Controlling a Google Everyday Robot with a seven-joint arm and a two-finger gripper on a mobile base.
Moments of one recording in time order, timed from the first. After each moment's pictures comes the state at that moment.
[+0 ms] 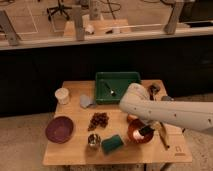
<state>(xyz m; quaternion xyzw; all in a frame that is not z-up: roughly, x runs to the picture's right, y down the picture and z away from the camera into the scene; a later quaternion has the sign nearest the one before) 0.265 0.184 0.725 -0.37 0.24 -0.19 0.88</state>
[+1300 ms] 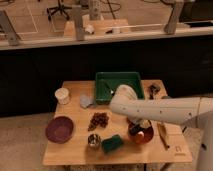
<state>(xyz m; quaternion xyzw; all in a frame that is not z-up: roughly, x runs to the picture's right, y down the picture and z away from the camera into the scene) 0.216 0.194 0.755 -0.37 0.21 -0.24 0.87</state>
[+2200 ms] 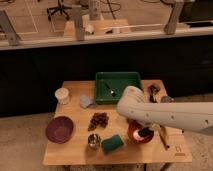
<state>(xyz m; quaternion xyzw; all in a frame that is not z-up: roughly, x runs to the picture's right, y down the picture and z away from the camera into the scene) 0.256 0.187 0.720 -0.36 0.25 -0.21 0.87</state>
